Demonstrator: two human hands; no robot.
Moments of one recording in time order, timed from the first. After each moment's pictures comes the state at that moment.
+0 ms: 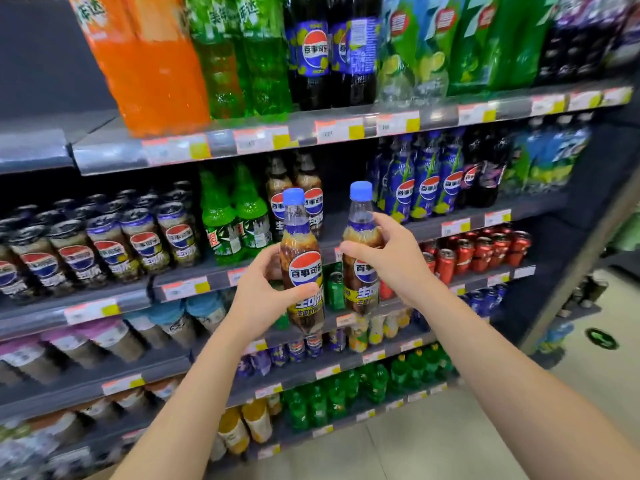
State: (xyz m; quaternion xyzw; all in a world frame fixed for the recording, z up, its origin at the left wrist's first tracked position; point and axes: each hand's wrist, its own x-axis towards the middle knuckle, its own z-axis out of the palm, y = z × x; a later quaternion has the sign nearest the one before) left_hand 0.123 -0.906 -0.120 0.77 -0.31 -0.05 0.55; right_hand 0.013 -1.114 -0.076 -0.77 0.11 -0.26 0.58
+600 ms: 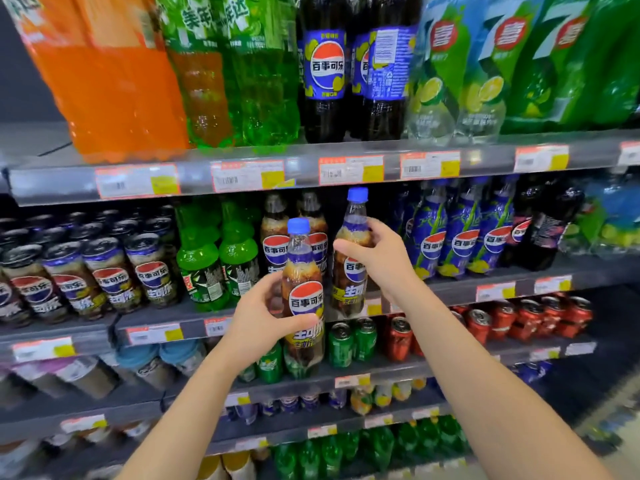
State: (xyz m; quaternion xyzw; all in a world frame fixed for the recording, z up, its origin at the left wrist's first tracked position) left_hand 0.206 -0.984 -0.132 0.78 -0.25 -0.07 0.57; right_hand 0.170 -1.216 -0.077 -0.74 0.08 -0.23 0.63
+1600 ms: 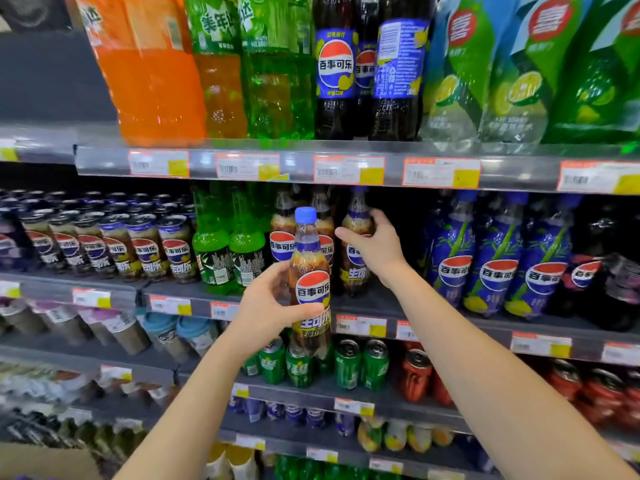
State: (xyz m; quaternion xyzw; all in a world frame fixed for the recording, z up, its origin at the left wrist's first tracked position) left_hand 0.183 -1.038 -0.132 0.80 -0.19 0.06 0.57; right_hand 0.257 -1.268 -0.098 -0.78 0.00 -0.22 0.59
